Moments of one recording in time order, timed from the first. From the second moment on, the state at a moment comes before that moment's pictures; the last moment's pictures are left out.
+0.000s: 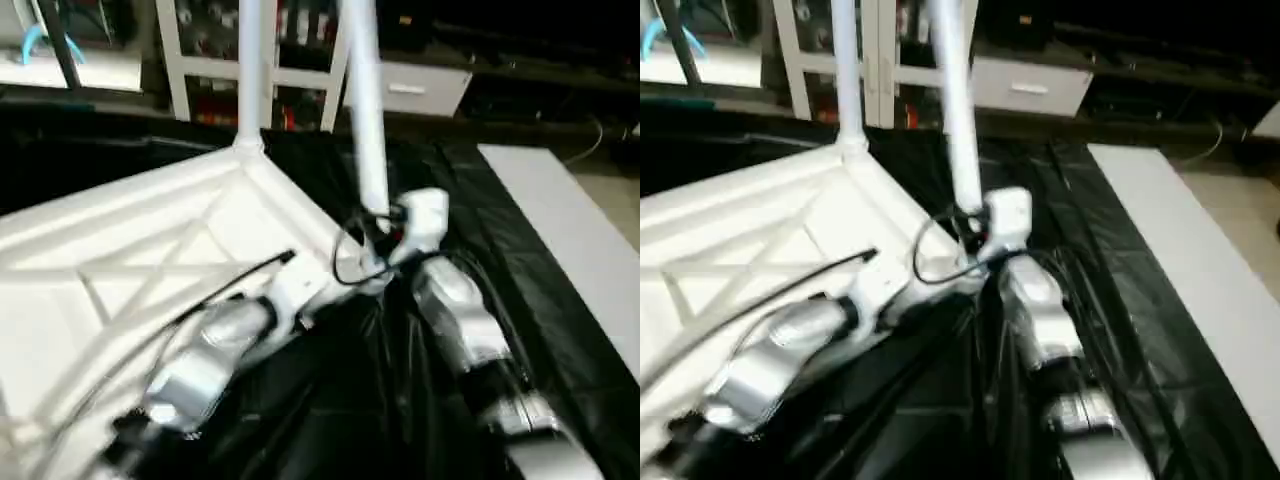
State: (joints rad) left arm -0.29 0.37 -0.39 -0.03 0.10 0.40 -0.54; right arm -0.50 -0.06 0.03 0.55 0.32 -0.07 0.36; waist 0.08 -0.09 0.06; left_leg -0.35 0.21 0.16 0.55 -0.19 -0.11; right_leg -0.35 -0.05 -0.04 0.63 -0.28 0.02
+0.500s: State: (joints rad) left arm -0.19 0.62 -0.21 0.06 -0.01 0.04 -0.71; right arm -0.30 -0.23 -0.10 0.18 0.61 0.18 0.64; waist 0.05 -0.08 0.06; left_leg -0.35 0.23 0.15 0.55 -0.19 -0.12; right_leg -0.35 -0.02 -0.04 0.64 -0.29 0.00
